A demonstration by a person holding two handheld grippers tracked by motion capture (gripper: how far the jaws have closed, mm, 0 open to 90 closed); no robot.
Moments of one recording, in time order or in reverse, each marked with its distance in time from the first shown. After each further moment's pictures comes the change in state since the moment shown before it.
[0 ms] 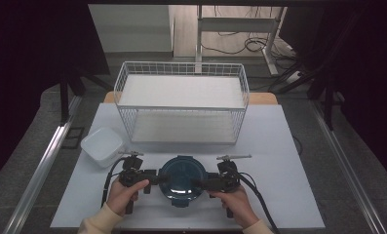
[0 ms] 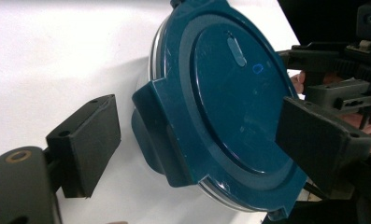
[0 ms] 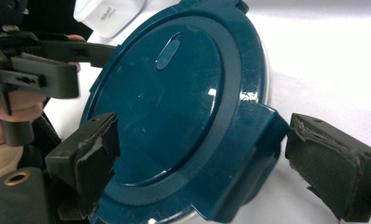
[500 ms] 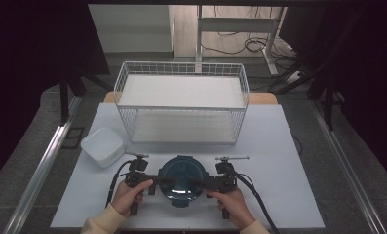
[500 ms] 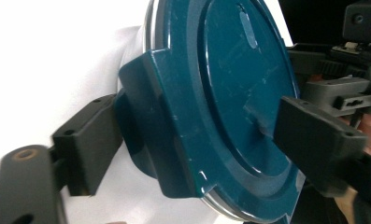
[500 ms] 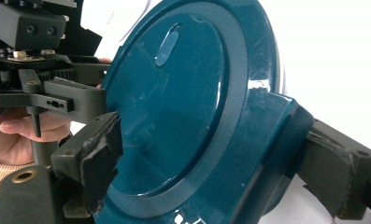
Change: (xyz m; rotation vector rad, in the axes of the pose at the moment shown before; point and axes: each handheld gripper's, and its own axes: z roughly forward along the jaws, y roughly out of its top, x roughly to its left) left arm 0.008 -0.003 0.018 0.067 -0.082 -0.106; right arm -0.006 -0.004 0.011 0.017 0.050 0.105
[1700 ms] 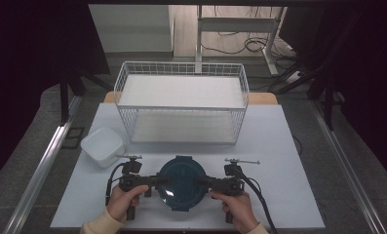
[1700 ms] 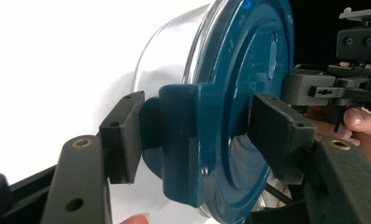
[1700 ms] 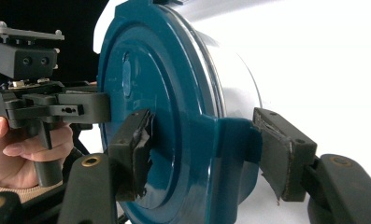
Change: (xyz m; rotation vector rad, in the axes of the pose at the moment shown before) left arm -0.018 -0.012 -0.022 -0.095 0.037 -0.001; right arm 0.006 -0.008 -0.025 -0.089 0.013 0.068
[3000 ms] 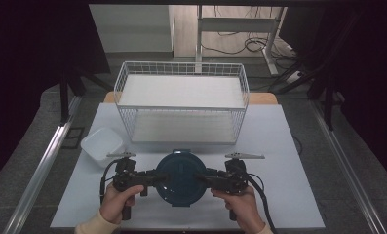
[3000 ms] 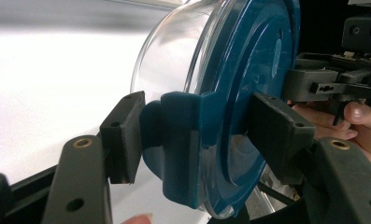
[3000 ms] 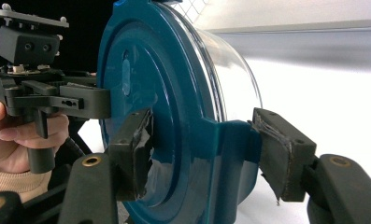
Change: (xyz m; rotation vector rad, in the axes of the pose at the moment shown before) left arm -0.029 0.004 -0.027 -0.085 -0.025 0.119; right arm 0.042 0.013 -0.026 -0.065 -0.019 -0.216
